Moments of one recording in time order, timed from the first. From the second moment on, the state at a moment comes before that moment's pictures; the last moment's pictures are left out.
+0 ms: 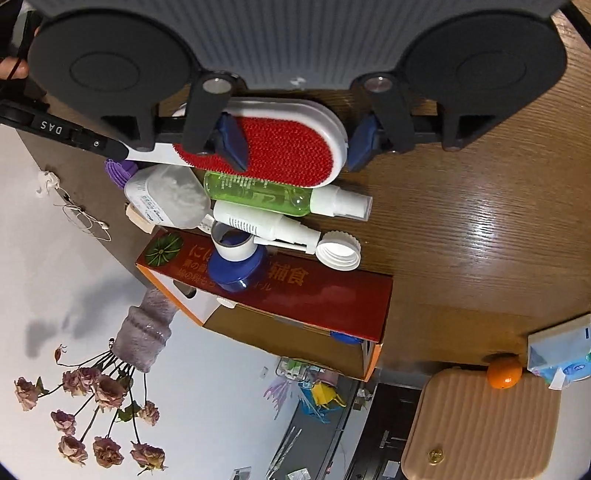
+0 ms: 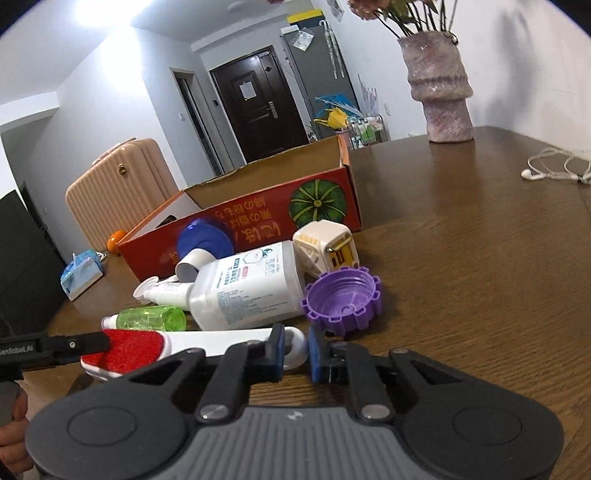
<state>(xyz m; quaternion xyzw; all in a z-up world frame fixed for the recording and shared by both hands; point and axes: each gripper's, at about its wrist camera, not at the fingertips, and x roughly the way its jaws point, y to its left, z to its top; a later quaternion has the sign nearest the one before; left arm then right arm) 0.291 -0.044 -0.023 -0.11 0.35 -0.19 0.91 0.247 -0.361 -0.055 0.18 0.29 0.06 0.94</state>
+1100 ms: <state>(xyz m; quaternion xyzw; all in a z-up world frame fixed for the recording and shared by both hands) 0.347 -0.080 0.057 -0.10 0.27 -0.22 0.93 0.296 -0.406 0.019 0.22 0.22 0.04 0.95</state>
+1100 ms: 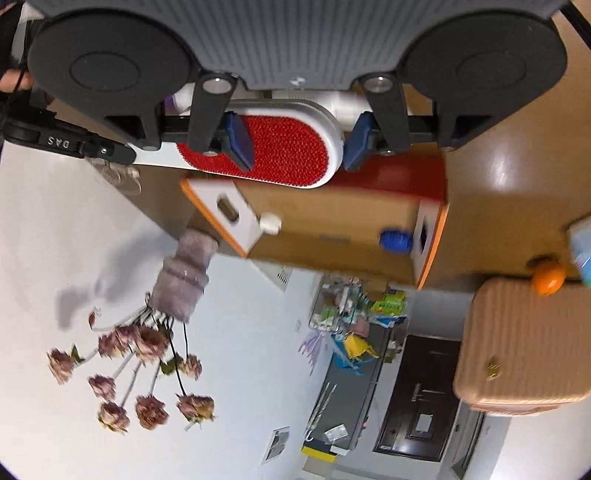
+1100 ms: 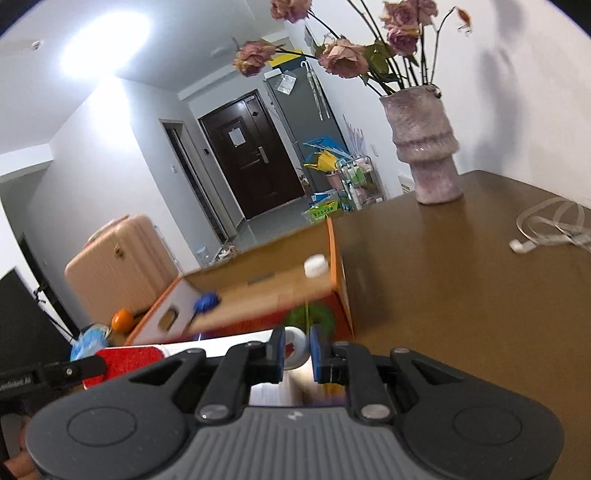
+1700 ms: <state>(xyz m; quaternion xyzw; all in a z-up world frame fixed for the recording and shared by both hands) 0.649 -0.112 0.017 -0.13 0.42 -0.13 0.89 0.598 -0.388 0.002 0.11 0.35 0.00 0.93</state>
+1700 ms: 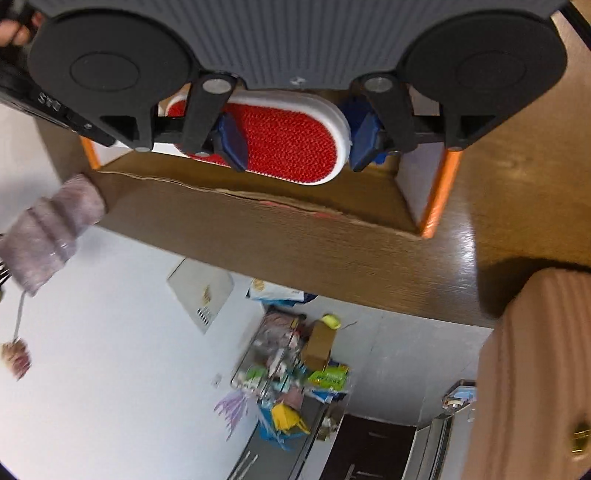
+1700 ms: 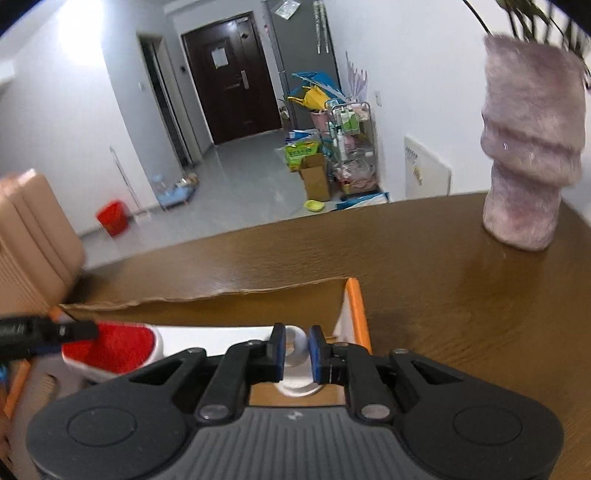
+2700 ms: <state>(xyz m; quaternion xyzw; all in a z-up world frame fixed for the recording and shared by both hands) 0.361 -0.058 0.153 0.01 0.23 -0.16 0.96 0.341 -0.366 0.139 0.01 0.25 0.08 0.97</state>
